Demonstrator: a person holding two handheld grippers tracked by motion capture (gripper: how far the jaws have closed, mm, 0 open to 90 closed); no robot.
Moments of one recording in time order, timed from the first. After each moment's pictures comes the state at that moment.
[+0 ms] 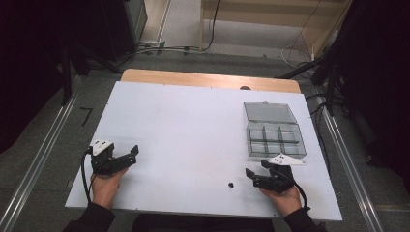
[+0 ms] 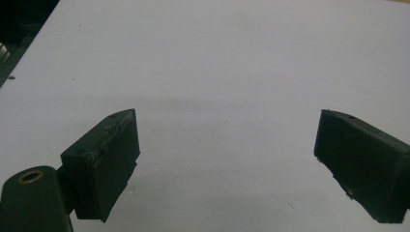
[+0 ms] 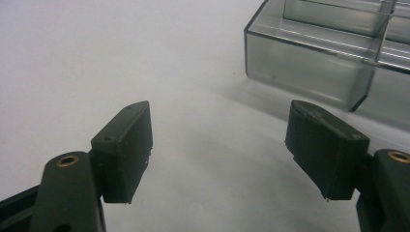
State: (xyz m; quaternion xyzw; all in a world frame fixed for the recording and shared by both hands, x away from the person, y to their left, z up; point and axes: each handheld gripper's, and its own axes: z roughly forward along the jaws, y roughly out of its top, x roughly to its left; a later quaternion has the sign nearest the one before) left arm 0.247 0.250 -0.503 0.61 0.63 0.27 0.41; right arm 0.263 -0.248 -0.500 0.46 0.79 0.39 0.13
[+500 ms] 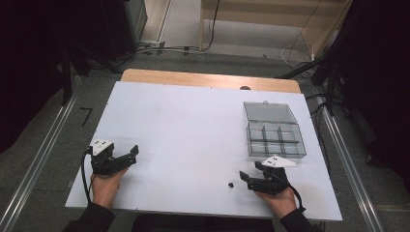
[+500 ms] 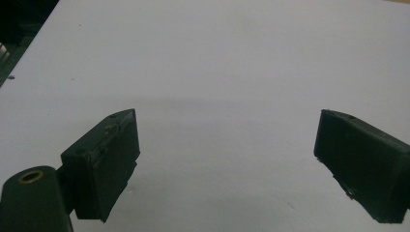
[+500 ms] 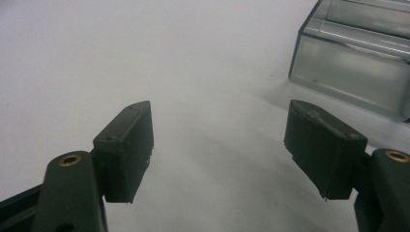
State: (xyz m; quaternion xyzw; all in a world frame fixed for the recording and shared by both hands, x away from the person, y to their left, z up) left arm 0.247 0.249 -0.503 0.61 0.63 0.27 0.41; right arm 0.257 -0.232 -0.500 0.44 0.80 0.39 0.12
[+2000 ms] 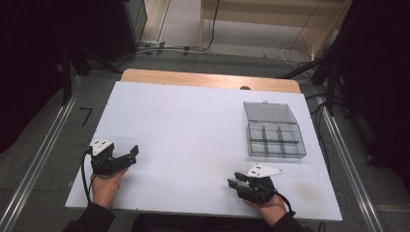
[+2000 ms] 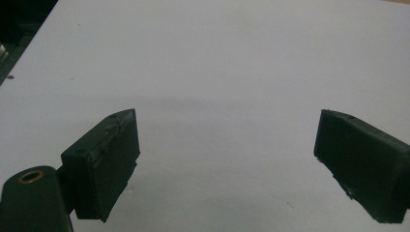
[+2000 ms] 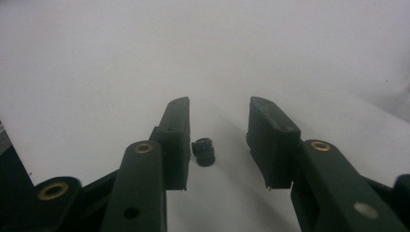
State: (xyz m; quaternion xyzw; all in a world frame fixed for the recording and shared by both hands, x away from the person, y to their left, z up) left arm 0.247 0.250 -0.503 0.61 0.63 0.27 0.41; right arm 0.234 -0.198 -0.503 0.37 0.84 0.39 0.09
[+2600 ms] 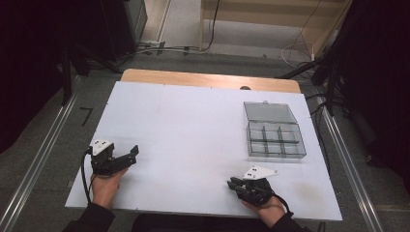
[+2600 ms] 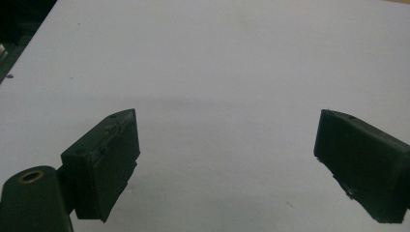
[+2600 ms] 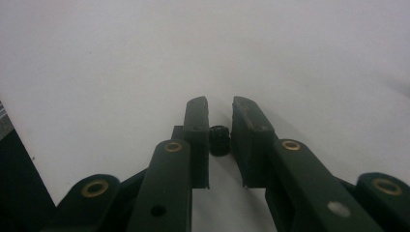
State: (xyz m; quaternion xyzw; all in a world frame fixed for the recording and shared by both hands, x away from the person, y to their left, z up) left arm 0.247 0.250 -0.503 0.61 0.63 0.27 0.41; right arm 0.232 -0.192 -0.508 0.36 0.85 0.37 0.08
